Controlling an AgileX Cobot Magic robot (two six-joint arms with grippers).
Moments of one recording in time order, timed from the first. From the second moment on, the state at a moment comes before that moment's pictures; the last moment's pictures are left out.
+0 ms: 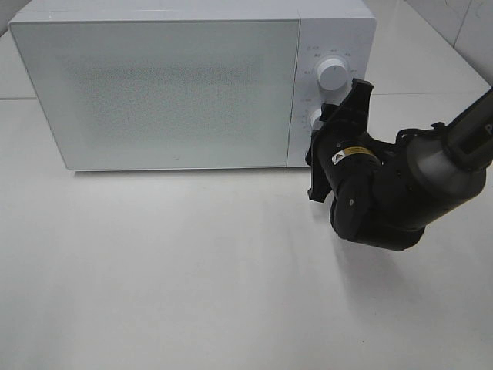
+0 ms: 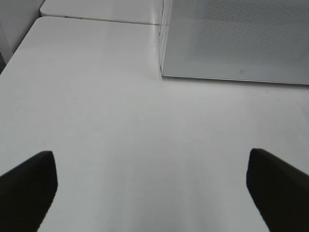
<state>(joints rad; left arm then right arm) 0.06 -0.01 -0.52 -0.12 1.08 0.03 0.60 2.08 -0.80 0.71 -1.16 1.57</state>
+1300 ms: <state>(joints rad) 0.06 -0.01 -0.52 -0.12 1.08 0.03 0.60 1.85 -0.64 0.58 -0.99 1.05</state>
